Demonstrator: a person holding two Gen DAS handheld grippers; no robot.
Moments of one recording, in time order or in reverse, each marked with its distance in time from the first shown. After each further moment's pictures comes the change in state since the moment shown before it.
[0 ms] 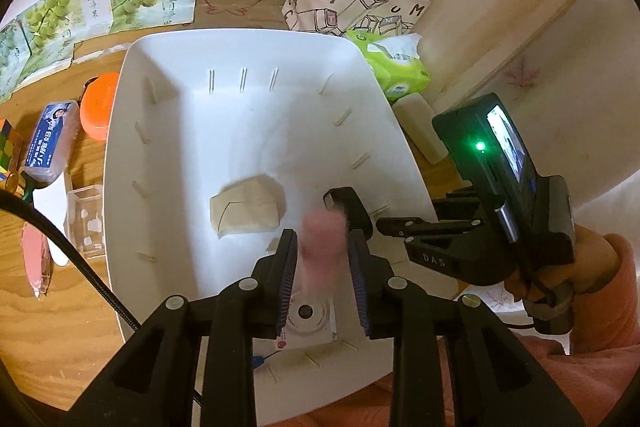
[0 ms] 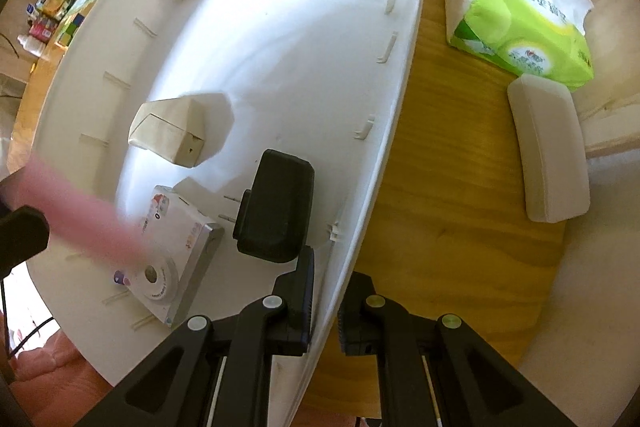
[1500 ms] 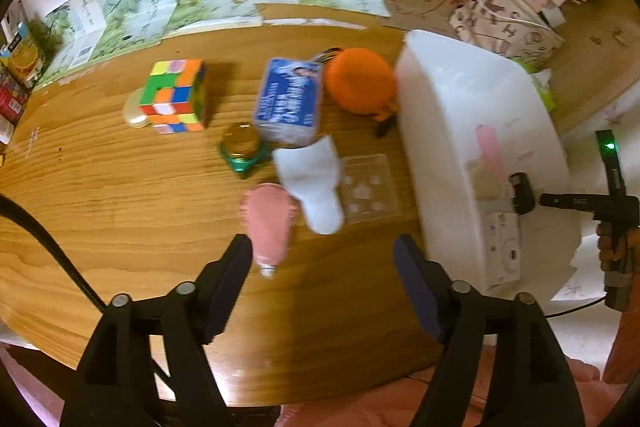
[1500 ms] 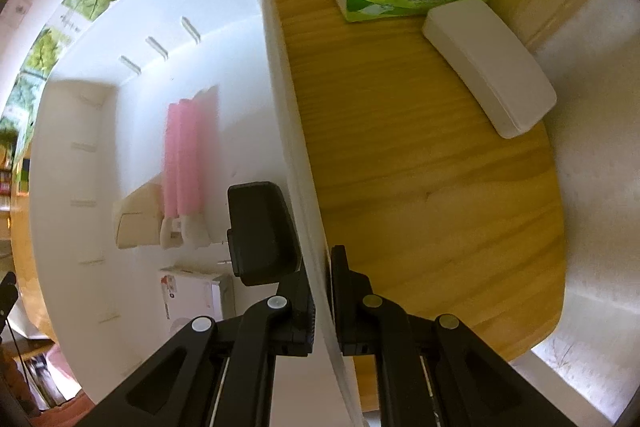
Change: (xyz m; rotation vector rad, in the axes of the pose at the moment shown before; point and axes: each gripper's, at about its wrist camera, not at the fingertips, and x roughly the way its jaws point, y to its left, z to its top) left arm -0.083 0.194 -0.023 -0.117 0.050 0.252; right arm -0.009 -0.045 -0.049 0.509 -0.040 -0.006
